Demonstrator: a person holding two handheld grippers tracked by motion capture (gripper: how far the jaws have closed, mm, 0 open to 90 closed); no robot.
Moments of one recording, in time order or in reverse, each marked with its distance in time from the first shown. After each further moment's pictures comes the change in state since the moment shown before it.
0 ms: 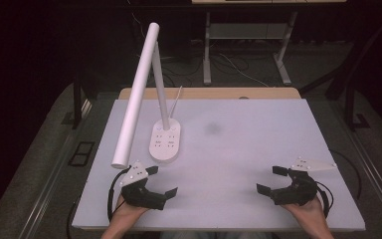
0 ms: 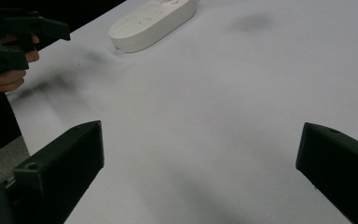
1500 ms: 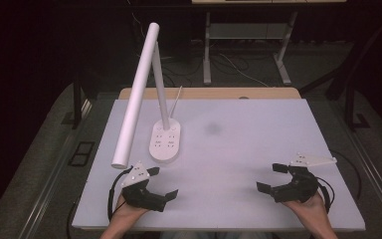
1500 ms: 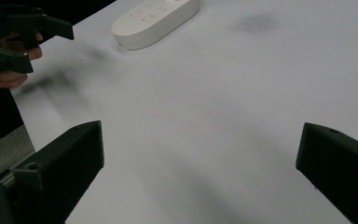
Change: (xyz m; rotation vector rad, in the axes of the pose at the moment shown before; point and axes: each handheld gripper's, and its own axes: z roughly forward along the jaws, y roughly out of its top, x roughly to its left) left arm -0.001 -0.001 0.001 0.023 -0.018 0.022; right arm 0.003 0.015 -0.003 0.050 0.003 -0.018
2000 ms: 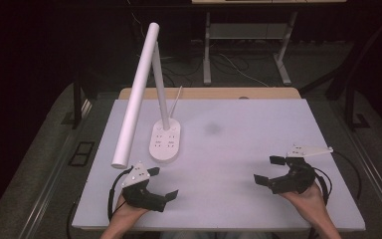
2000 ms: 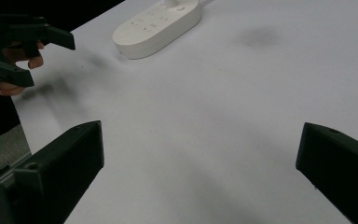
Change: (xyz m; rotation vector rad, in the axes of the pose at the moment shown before) left arm 0.000 0.000 0.001 0.003 0.000 0.003; right arm -0.002 0.022 0.005 0.010 0.010 -0.020
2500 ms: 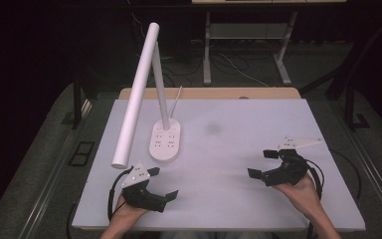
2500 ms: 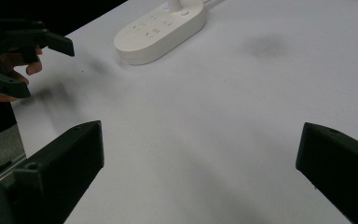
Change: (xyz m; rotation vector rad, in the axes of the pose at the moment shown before) left arm 0.000 0.000 0.000 0.001 0.000 0.001; right arm -0.001 0.019 0.015 0.018 0.018 -0.018
